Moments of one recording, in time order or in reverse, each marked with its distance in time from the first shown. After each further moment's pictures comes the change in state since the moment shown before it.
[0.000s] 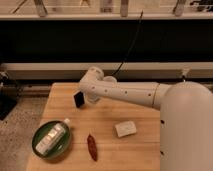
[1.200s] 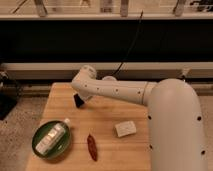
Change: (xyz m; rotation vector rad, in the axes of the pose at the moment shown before) arm -0.027 -0.043 0.012 0.050 -0.033 -0.060
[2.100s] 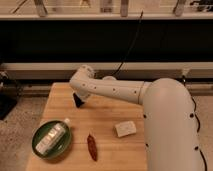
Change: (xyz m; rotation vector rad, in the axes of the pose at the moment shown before) arm -0.005 -0.019 0.008 0.035 -0.018 -0.045
